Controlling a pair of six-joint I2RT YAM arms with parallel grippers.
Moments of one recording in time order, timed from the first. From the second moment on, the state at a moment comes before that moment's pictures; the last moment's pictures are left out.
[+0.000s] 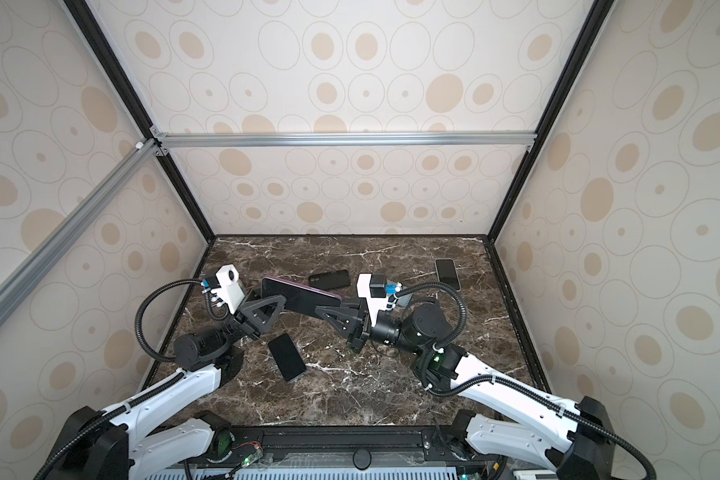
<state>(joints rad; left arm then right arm) -0.43 1.08 0.48 1.51 0.70 -1.10 0.94 1.01 0.79 0.56 -0.41 0.31</state>
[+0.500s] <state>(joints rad) -0.31 1.07 0.48 1.51 0.70 -0.97 0.88 0.90 0.89 0.33 -0.41 0.29</state>
